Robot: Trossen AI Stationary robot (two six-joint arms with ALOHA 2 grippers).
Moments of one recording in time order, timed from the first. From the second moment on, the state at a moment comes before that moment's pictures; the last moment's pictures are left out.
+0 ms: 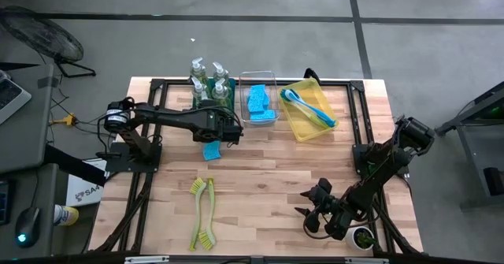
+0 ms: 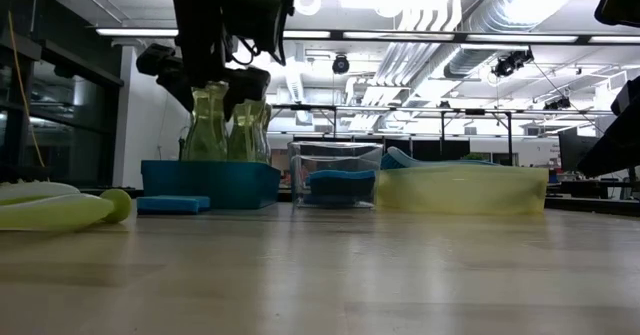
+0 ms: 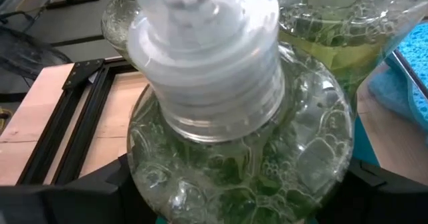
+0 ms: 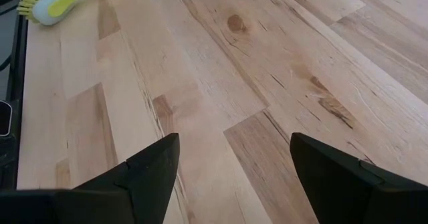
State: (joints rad) left arm 0.05 1.69 1.25 -1.25 -0.95 -1.55; right arm 0.89 1.64 0.74 -0.15 0.77 1.26
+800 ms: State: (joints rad) left arm 0.03 1.69 1.26 -1.25 -0.82 -1.51; right arm 0.89 1.64 0.74 -0.15 0.77 1.26
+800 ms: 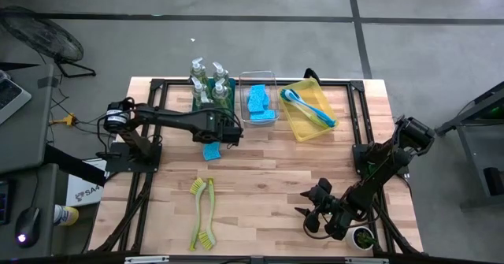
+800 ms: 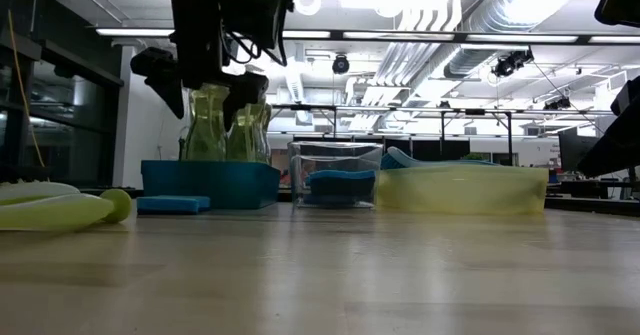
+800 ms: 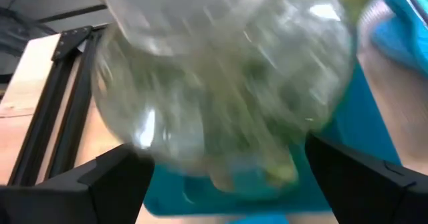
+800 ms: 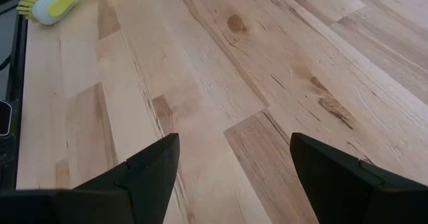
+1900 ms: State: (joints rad) left arm -0.17 1.69 1.14 -1.04 -0.35 -1.13; right arm 0.91 1.64 0.74 -0.12 0.78 1.26
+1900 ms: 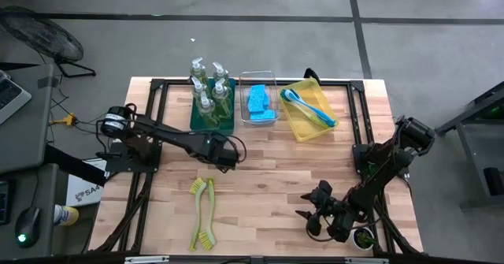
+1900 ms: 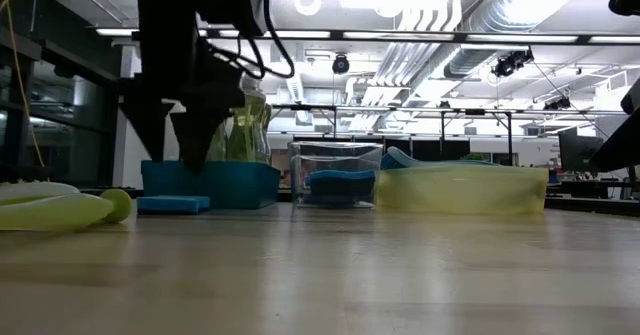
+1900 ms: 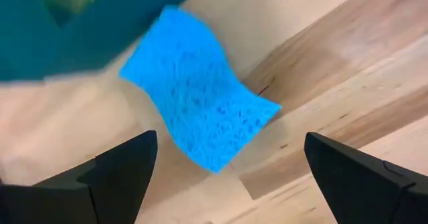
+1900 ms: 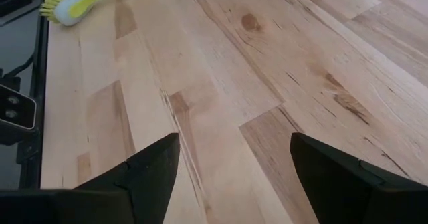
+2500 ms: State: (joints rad) left arm -0.10 1.69 1.02 -0.87 -0.26 -1.31; right arm 0.91 1.64 0.74 -0.11 0.80 1.26
